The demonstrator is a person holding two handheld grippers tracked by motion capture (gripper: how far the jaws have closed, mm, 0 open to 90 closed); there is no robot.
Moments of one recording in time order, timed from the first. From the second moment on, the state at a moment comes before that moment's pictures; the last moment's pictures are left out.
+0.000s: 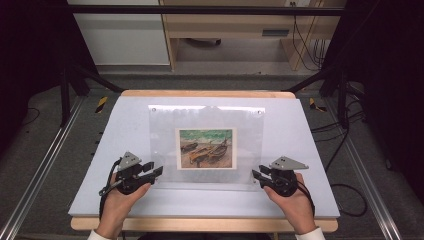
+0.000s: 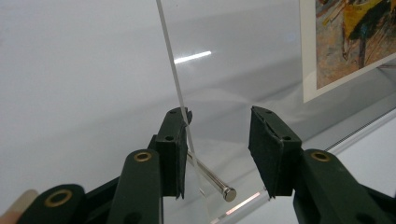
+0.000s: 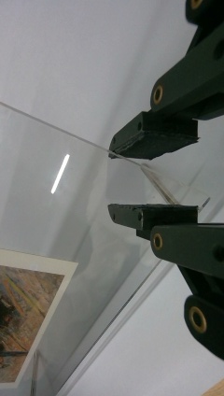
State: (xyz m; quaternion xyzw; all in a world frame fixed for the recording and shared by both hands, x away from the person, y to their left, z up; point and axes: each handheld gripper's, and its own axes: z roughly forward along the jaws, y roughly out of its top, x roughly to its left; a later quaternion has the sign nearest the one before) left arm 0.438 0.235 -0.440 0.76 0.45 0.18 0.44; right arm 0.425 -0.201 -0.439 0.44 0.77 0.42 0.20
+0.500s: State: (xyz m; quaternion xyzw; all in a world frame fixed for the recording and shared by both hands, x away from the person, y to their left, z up) left arm 0.435 0.235 -0.440 0.76 0.45 0.18 0.43; right arm 0.423 -0.201 -0.440 0.43 0.77 0.42 0.20
